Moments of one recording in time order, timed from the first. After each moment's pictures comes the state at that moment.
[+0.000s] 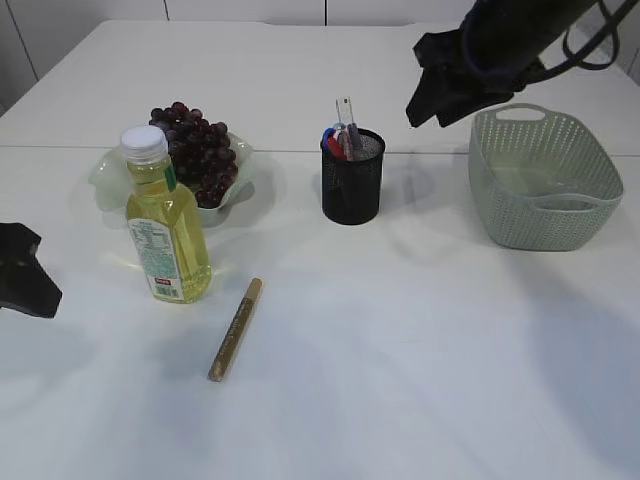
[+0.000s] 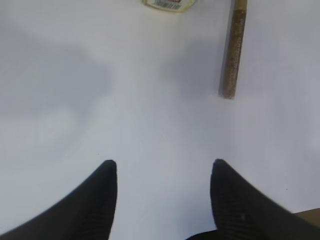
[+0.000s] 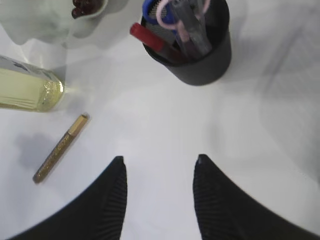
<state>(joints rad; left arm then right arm) -0.21 1.31 -0.85 -0.26 0.85 -0.05 0.15 1.99 -1.85 0.47 1.13 -0.39</state>
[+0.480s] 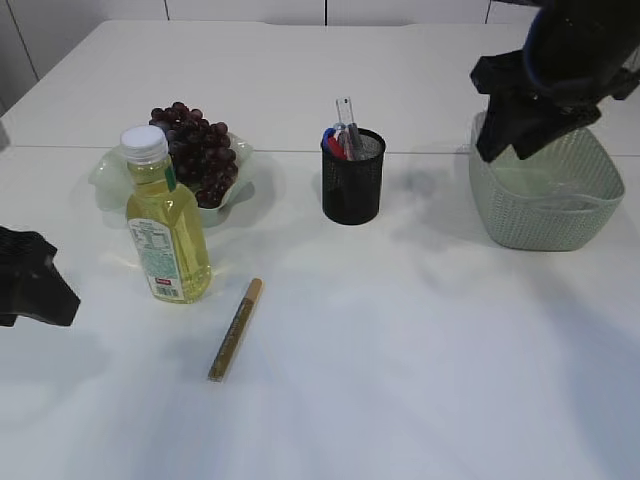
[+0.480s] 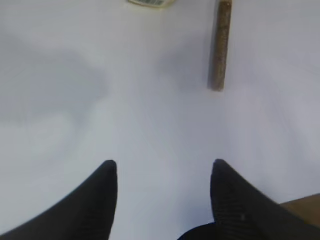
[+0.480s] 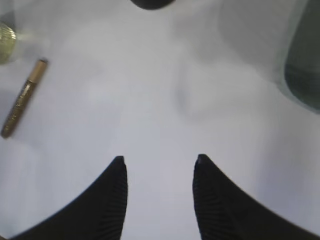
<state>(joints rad) -0.25 1.31 -0.85 -0.27 0.85 -0.01 0.15 1.81 -1.66 0.27 1.22 -0.19</state>
